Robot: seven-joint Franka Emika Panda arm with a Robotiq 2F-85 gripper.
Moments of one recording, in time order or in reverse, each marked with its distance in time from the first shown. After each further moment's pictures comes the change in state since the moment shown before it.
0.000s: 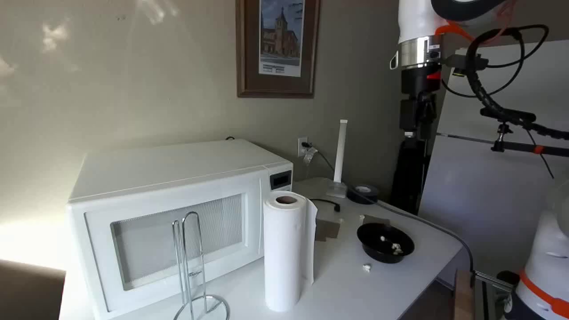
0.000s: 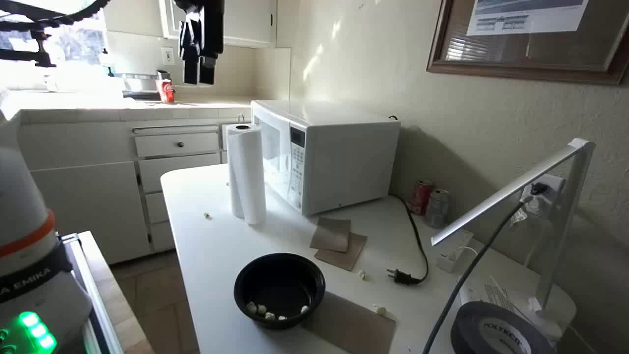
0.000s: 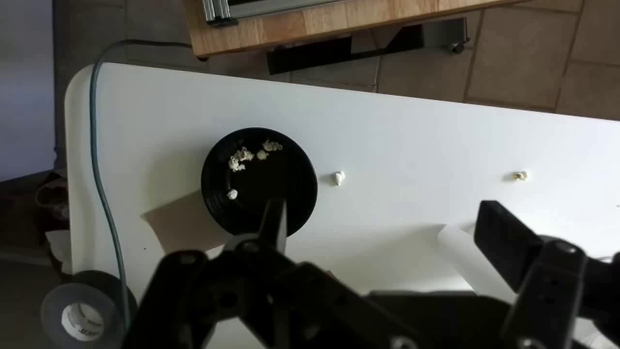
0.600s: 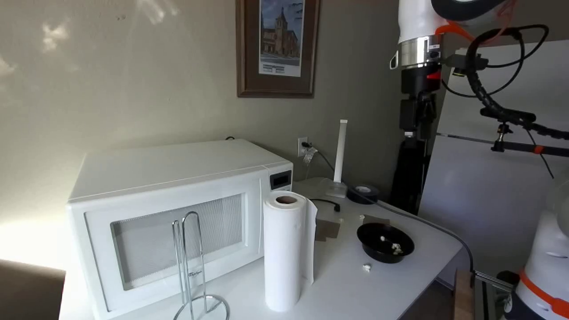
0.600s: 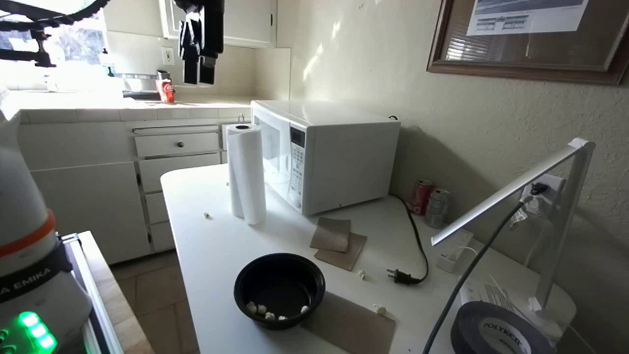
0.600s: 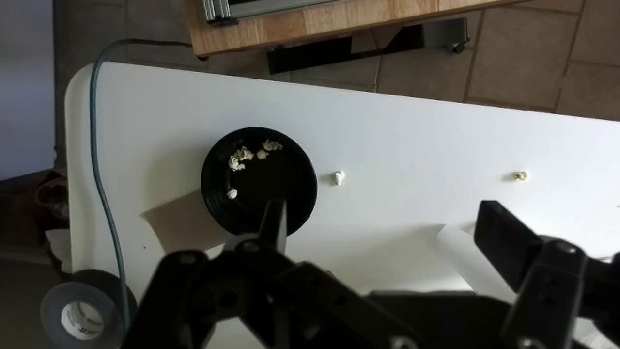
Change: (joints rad) arm 0.003 0.001 0.000 0.001 -0.001 0.000 0.000
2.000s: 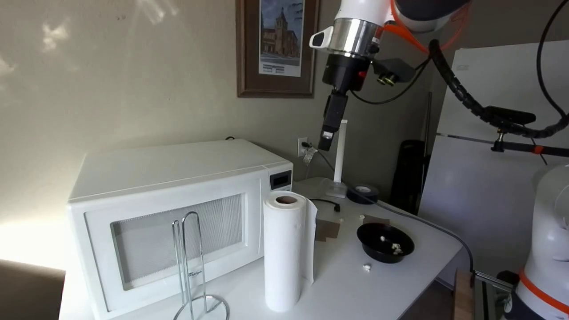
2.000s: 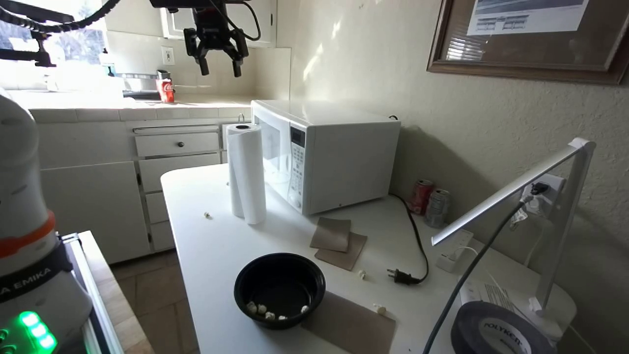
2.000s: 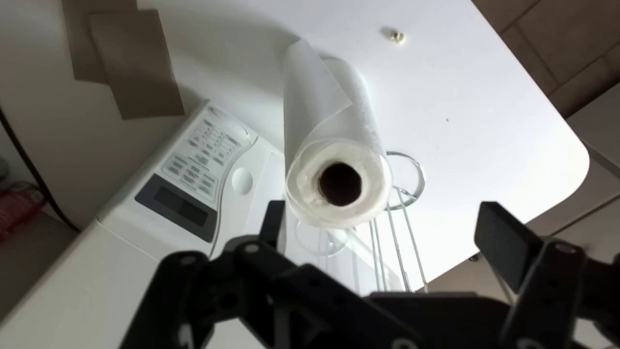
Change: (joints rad) arm 0.311 0.242 0.084 0.087 0.130 0.495 -0.276
